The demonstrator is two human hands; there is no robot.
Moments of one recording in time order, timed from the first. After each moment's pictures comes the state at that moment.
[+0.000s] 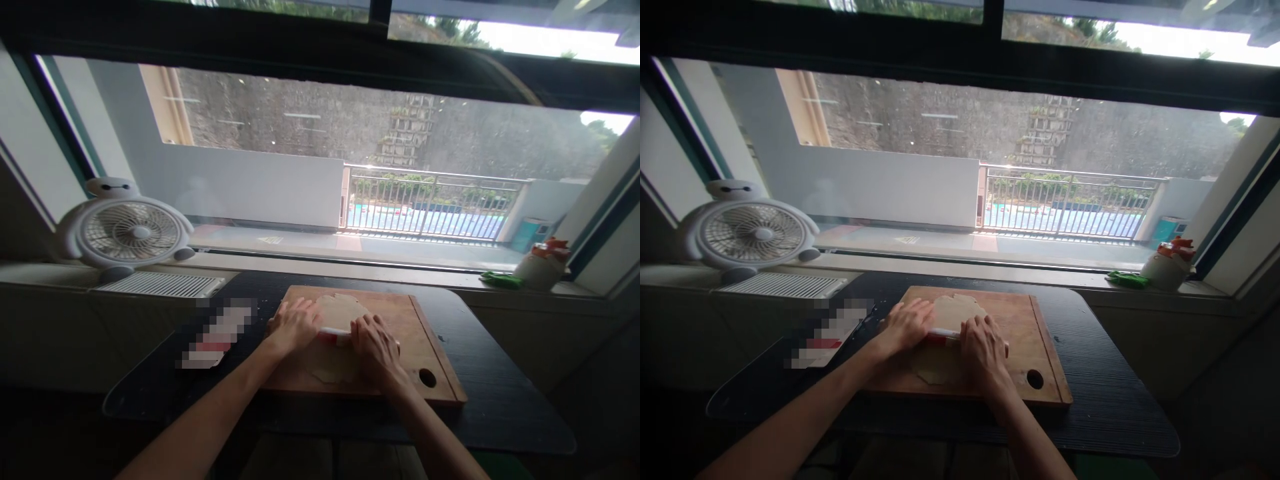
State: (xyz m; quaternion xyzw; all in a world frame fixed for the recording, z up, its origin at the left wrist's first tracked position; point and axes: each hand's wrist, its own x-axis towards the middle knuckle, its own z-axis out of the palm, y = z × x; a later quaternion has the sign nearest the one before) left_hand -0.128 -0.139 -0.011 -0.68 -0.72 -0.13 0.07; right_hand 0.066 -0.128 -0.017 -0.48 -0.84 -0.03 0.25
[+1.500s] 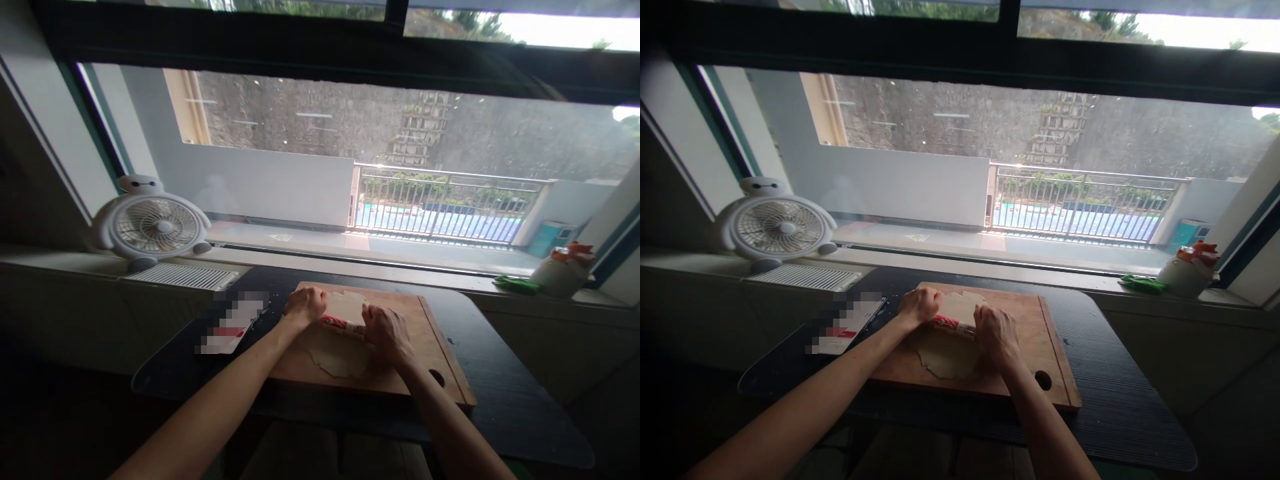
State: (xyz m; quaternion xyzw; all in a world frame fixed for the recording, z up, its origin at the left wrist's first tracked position) left_hand -0.133 -0.117 0.002 -0.58 -0.80 -0.15 0.06; right_hand 0.065 -0.107 -0.001 -0.52 -0.83 -0.02 0.19
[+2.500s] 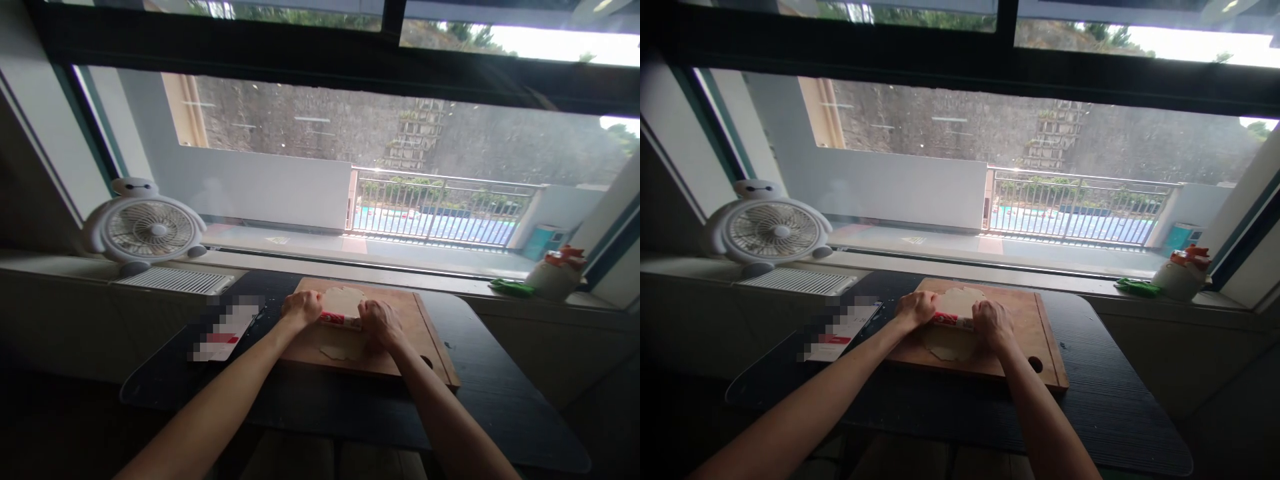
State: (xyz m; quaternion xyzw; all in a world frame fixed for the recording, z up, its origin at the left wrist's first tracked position) left_hand -0.139 -0.110 0.003 -0.59 -0.80 -0.13 0.05; right_hand 0.054 -0.071 -0.001 -0.54 -0.83 -0.01 0.16
